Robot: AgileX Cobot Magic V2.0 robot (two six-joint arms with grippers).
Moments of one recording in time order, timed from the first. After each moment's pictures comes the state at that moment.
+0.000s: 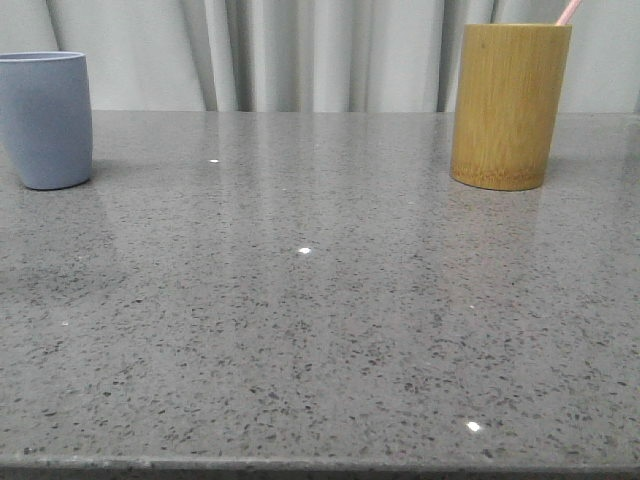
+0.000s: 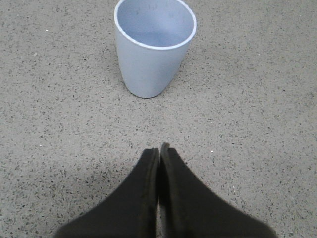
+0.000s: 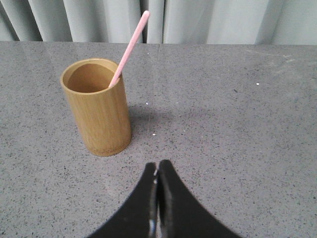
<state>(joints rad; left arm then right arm) -0.08 0.90 -0.86 -0.24 0.73 0.03 0.05 0.62 -0.78 0.05 0.59 0.05</state>
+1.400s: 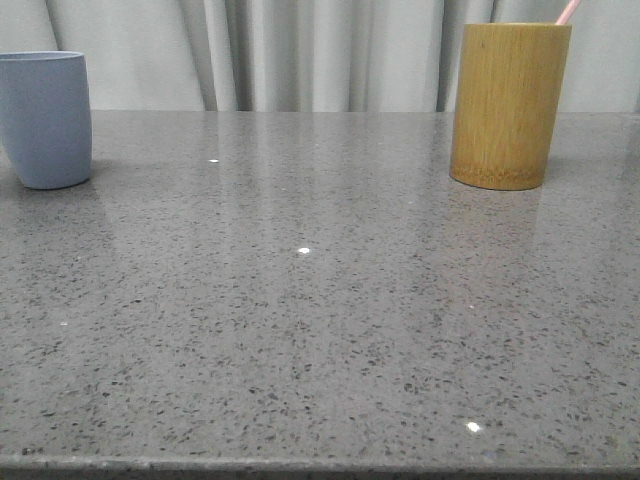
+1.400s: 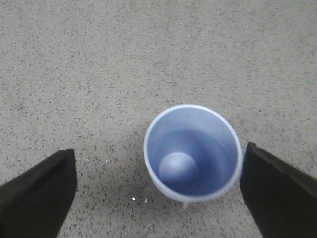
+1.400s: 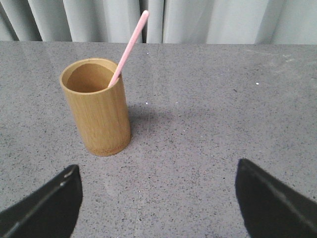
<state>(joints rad) -0.06 1.41 -1.39 -0.13 0.80 0.05 0.05 0.62 -0.78 0.05 0.59 0.05</state>
